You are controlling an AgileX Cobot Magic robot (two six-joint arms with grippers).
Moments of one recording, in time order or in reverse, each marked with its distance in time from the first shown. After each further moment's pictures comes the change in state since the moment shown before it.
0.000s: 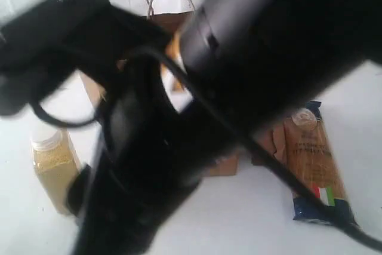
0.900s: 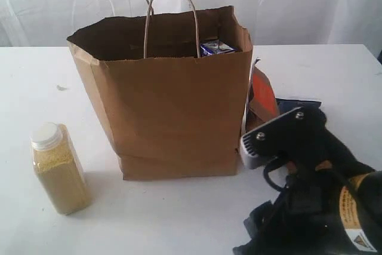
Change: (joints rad) left arm 0.000 0.000 0.000 0.000 0.000 0.000; right arm -0.107 -0.317 0.673 -0.450 -0.239 0.805
